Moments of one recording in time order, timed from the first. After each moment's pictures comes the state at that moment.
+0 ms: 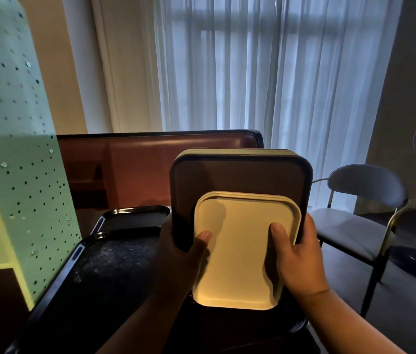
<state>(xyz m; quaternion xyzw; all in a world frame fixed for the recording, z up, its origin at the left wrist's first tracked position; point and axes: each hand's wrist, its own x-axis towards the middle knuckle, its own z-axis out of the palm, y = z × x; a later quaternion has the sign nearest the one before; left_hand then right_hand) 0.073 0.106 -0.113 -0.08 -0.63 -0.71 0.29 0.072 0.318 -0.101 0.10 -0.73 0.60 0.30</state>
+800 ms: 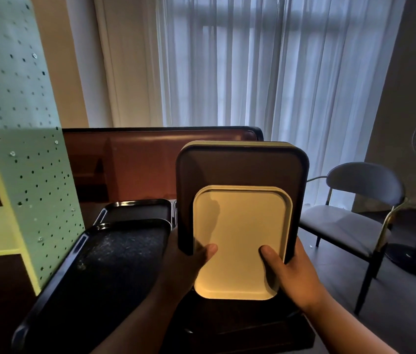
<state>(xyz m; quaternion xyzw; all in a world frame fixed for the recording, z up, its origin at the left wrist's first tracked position) 0.068 0.091 -0.145 -0.09 -0.71 -0.66 0.21 0.078 0.338 -0.147 0.08 -0.81 0.57 0.15</state>
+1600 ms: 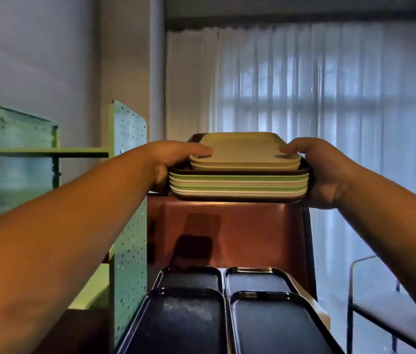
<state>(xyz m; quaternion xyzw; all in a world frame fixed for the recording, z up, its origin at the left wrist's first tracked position) 0.174 -0.018 0.224 0.02 -0.78 -0.61 0.09 0.135 0.230 0.204 0.14 -0.65 0.75 -0.02</state>
